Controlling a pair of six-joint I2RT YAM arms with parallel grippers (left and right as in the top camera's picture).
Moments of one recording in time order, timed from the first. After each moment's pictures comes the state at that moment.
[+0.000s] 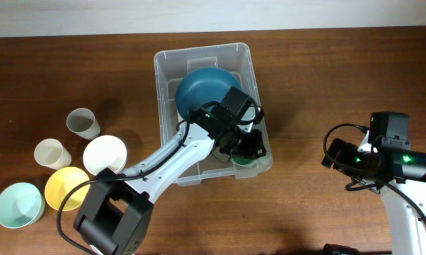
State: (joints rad) left arm -0.70 1.86 1.41 -0.66 0.51 -0.46; right arm -0.21 1.14 1.00 -1.12 -0.02 0.33
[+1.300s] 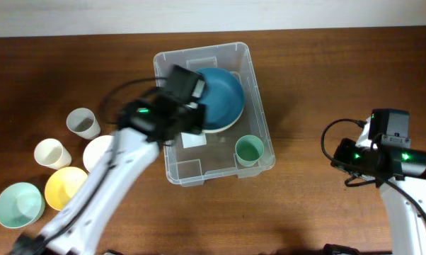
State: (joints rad) left arm -0.46 1.52 1.47 -0.94 -0.06 -0.26; right arm -0.21 1.17 1.00 -1.04 -0.08 0.28
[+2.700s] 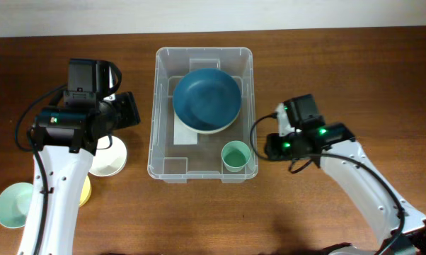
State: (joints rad) left arm -0.10 1.39 1.50 -1.10 -0.08 -0.30; right arm 0.25 1.45 1.01 -0.80 -0.16 0.22
